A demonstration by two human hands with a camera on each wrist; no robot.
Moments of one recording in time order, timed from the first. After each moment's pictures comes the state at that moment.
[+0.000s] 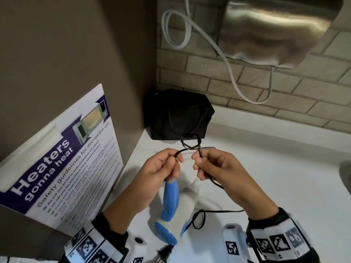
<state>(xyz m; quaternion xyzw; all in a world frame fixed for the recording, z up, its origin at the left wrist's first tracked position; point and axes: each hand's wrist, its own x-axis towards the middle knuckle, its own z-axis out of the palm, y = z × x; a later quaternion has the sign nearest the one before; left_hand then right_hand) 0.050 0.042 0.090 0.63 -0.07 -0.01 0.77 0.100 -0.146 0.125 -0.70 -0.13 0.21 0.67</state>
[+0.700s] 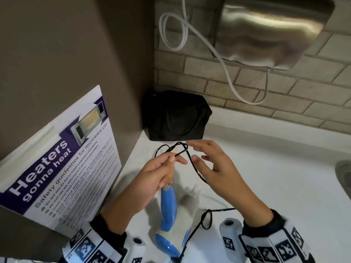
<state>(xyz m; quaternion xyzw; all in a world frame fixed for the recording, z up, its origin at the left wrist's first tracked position) 0.049 0.041 0.096 0.64 -0.03 -0.05 0.76 0.094 -0.136 0.125 -0.85 -0.25 0.00 0.47</state>
